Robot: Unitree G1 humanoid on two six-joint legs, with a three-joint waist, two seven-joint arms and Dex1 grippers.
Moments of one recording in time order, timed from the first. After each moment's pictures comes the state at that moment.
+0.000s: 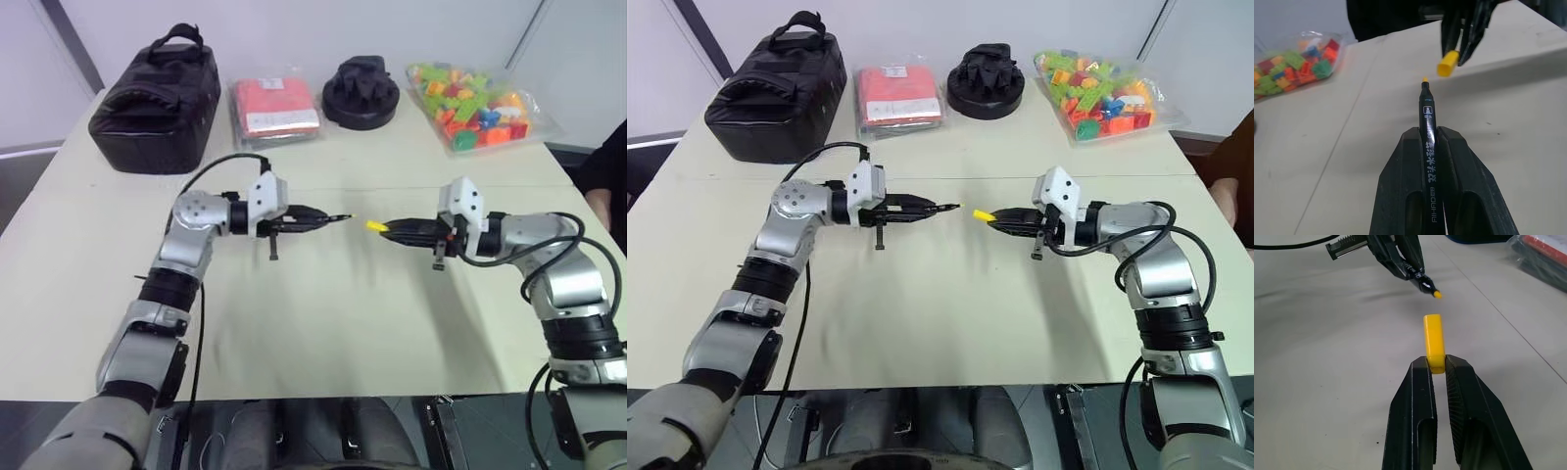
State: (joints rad) left arm -0.81 0.38 -0.15 0.53 -0.18 -0.18 -1.28; right arm -0.51 -0.70 -0.01 0.02 0.32 0.32 1.18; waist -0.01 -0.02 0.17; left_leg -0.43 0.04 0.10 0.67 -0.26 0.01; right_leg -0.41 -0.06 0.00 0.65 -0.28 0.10
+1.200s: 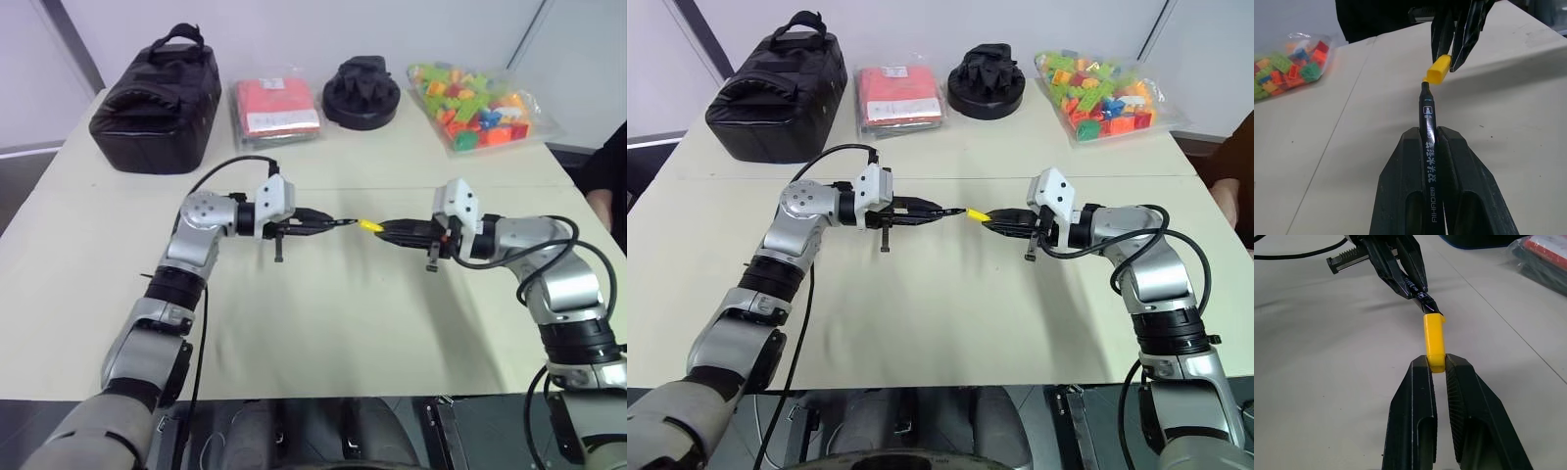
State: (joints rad) left arm -0.82 0.36 -0.17 0.54 -0.18 -0.19 -1.29; right arm -0.49 -0.69 0.01 -0.02 0.35 0.34 1.13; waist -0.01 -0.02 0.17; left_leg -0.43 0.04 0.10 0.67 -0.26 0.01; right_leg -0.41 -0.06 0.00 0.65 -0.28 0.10
